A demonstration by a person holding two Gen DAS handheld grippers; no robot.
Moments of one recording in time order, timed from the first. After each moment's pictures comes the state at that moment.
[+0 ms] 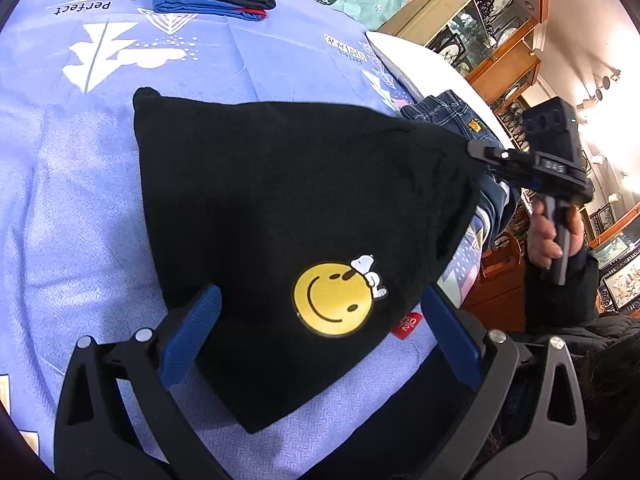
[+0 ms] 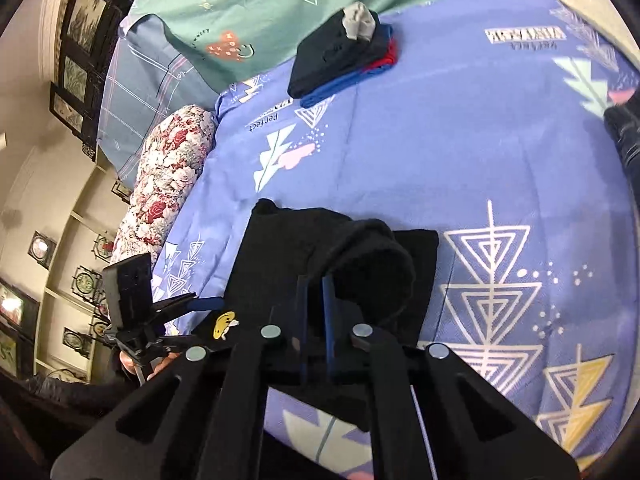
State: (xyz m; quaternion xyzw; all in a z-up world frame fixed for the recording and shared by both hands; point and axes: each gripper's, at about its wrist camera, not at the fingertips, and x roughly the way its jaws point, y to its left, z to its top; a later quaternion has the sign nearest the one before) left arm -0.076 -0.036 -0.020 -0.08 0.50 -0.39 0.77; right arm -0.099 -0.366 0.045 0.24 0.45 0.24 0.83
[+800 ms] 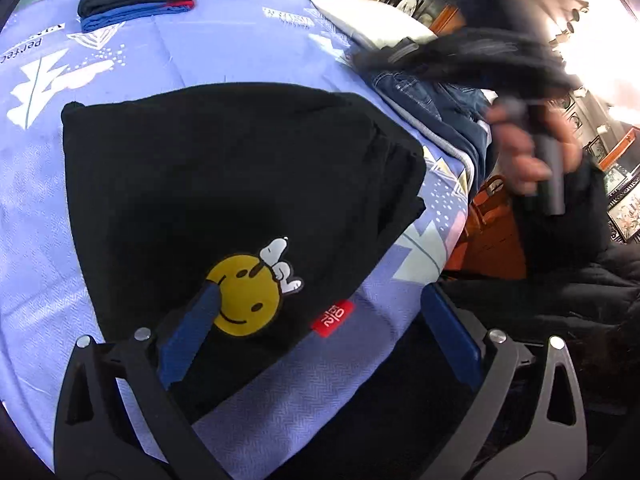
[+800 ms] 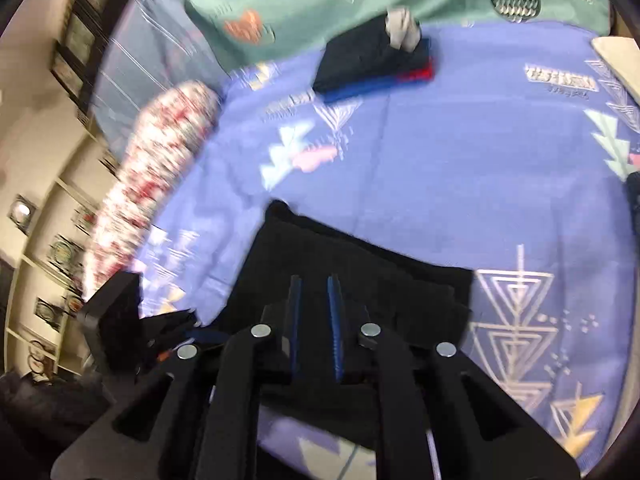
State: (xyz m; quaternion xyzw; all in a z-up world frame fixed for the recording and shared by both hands) left arm -0.103 -0.077 -0.022 0.00 0.49 -0.45 0.75; right arm -0.047 -0.301 0.021 0.16 0.51 0.21 0.82
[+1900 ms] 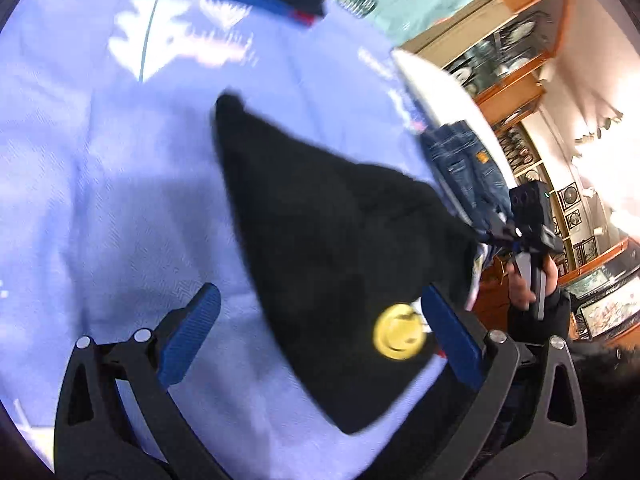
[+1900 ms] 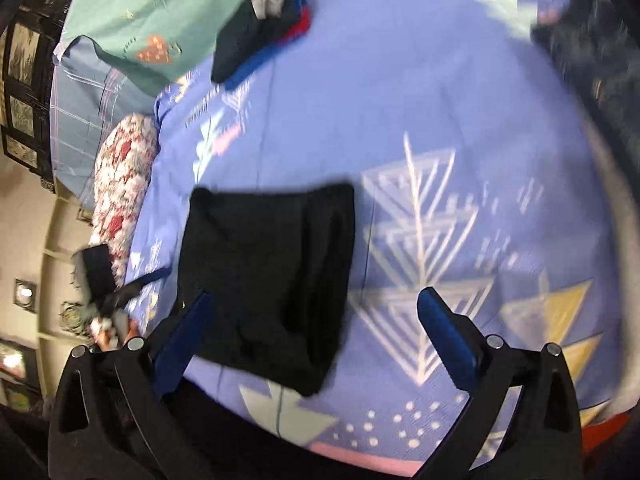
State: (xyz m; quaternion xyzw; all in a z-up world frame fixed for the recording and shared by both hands) left arm -0.011 0.013 -0.040 -0.14 0.54 -0.39 0.74; right arm -0.099 -0.399 -0.013 0.29 0.53 0.17 0.78
